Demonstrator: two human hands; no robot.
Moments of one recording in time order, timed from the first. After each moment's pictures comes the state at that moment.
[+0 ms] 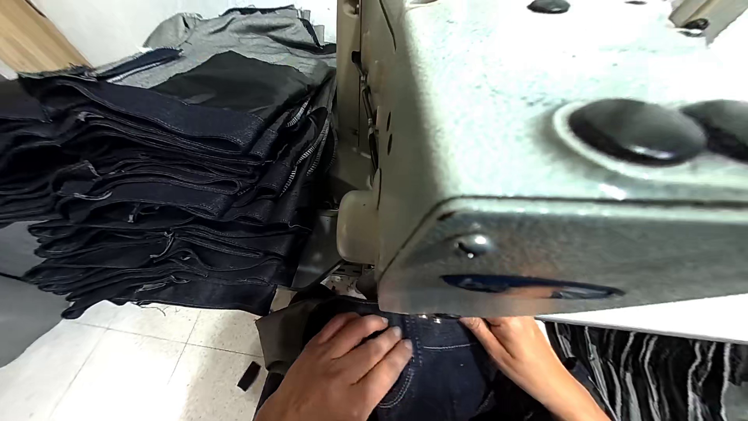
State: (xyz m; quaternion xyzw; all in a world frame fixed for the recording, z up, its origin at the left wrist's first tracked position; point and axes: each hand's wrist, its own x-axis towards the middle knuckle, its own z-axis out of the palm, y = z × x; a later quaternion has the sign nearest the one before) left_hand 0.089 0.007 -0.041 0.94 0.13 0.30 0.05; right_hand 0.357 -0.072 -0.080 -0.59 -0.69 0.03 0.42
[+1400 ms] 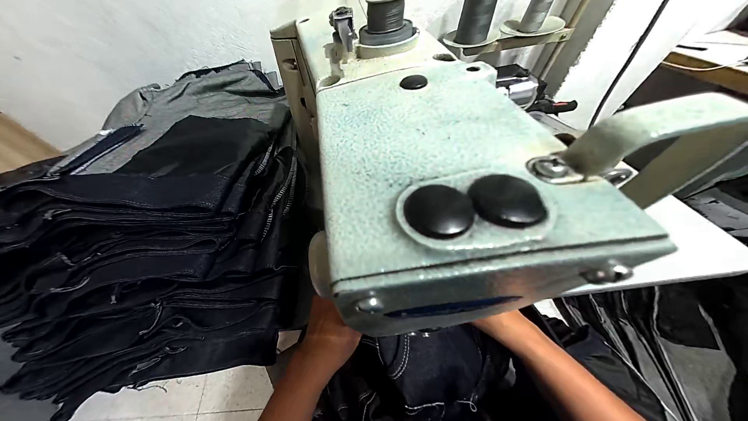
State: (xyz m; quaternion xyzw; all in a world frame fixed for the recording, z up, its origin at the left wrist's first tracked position) left_hand 0.131 0.058 -0.035 0.89 0.34 0.21 0.22; right_hand 0.352 -0.042 -0.072 -0.63 -0.63 -0.04 0.45
